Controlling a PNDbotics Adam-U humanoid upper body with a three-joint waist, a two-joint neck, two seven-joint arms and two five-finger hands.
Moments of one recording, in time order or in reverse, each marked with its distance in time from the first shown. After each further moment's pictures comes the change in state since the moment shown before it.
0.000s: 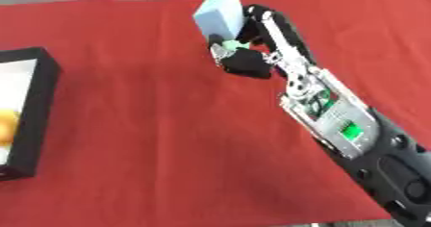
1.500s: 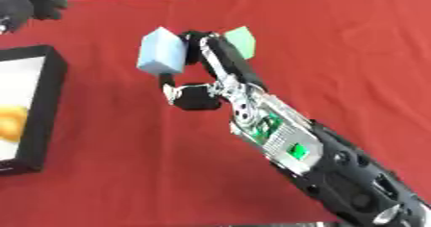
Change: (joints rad) left arm -0.208 0.040 -0.217 -0.002 -0.230 0.127 -0.416; right arm -0.067 0.123 0.179 0.067 0.246 -0.055 0.152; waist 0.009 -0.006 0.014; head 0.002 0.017
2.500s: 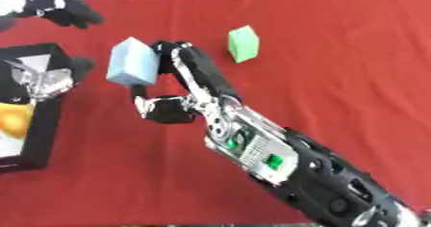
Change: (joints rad) left arm -0.049 -0.032 -0.104 0.000 -0.324 0.015 -0.074; right arm -0.039 0.073 0.082 0.018 0.006 0.008 -0.065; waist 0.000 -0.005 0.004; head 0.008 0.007
